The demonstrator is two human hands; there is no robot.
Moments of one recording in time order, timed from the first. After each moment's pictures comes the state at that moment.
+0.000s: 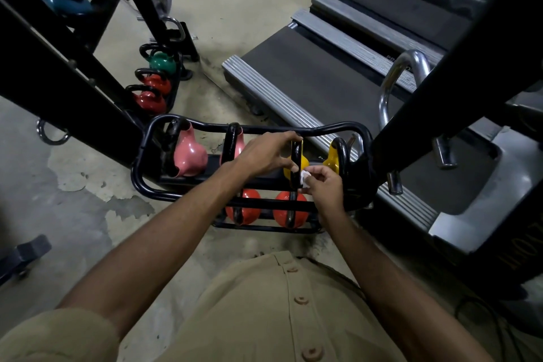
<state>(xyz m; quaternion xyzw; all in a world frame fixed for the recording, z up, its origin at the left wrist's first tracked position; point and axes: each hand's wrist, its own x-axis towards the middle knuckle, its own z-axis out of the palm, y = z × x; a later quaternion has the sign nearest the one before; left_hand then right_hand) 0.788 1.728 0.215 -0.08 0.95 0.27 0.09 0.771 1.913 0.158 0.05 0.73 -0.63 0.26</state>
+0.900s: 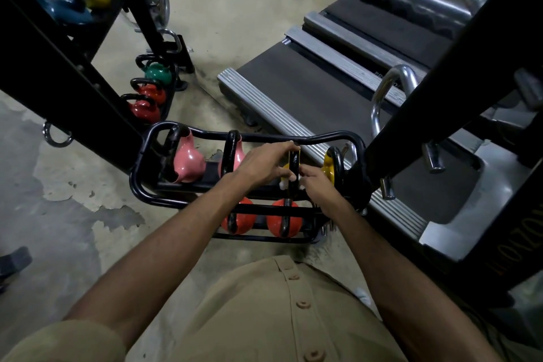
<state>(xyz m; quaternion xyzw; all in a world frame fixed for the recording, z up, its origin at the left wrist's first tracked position) 0.798 1.734 0.213 -0.08 0.96 0.25 0.07 0.747 1.905 0.183 -0.12 0.75 -0.51 0.40</state>
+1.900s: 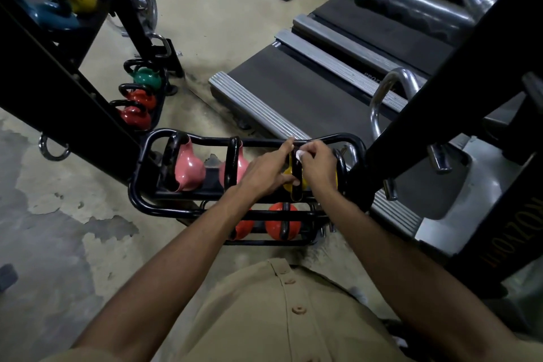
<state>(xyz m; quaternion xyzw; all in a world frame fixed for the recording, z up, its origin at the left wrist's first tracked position) 0.803 1.734 0.202 -0.11 0.95 0.29 0.08 0.735 1.863 0.203 -0.04 0.86 -0.49 0.12</state>
